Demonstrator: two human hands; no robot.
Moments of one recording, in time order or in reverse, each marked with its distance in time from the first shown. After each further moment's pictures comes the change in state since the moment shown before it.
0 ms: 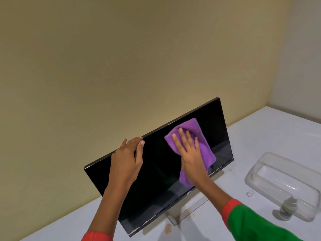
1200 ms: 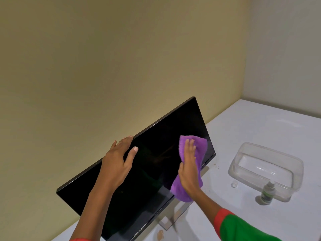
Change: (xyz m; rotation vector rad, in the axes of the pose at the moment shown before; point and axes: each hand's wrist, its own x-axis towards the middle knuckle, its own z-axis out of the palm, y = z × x) left_hand 0.028 0.007 0.020 -0.049 -0.195 0.179; right_hand -0.038 0.019 0.003 0.202 0.024 0.621
